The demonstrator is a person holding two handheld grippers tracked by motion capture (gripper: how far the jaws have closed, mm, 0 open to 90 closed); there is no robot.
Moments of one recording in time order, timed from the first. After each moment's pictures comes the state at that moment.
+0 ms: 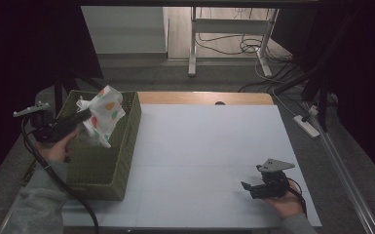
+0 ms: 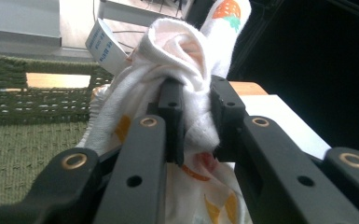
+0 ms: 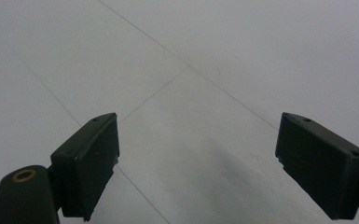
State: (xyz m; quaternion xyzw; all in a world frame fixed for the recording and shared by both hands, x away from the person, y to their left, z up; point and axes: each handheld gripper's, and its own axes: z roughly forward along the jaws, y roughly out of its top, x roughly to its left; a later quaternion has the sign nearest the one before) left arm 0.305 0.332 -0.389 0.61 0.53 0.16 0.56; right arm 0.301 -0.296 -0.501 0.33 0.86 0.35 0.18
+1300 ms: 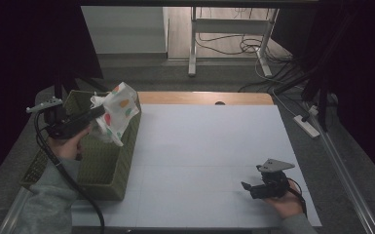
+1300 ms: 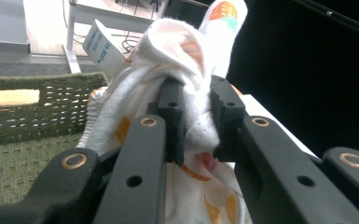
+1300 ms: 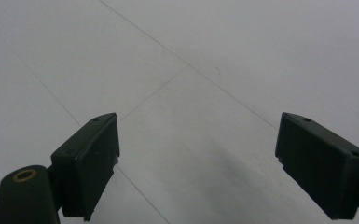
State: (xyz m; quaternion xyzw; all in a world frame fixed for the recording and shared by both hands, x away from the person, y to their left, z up) left arm 0.311 0.299 -0.375 0.63 0.50 0.14 0.58; right arm 0.301 -0.296 -0.502 0.33 0.86 0.35 0.18
